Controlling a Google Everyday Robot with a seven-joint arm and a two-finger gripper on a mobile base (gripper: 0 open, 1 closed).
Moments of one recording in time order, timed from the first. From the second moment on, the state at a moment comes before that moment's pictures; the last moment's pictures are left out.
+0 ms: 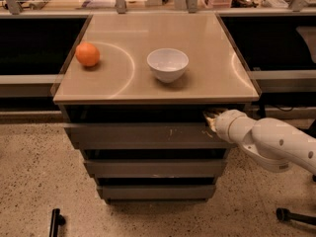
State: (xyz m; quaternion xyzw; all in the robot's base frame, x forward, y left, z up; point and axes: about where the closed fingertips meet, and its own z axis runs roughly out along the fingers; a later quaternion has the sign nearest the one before) arm 0.630 -0.183 0.687 -0.29 0.80 0.04 0.52
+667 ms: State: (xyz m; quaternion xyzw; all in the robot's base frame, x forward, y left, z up) arm 0.616 -0.184 0.682 -0.28 0.81 0.05 0.51
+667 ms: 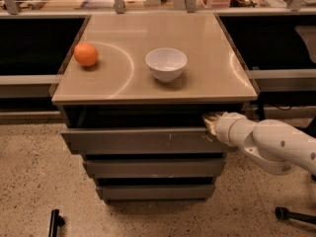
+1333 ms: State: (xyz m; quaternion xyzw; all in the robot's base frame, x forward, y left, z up) arm 0.605 -0.183 0.685 -0.28 0.82 0.06 0.50
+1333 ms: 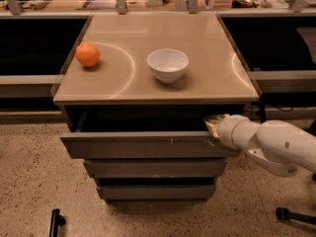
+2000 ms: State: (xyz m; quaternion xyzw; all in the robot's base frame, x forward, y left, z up) arm 0.543 -0.177 0.690 -0.30 0.84 0.10 0.43
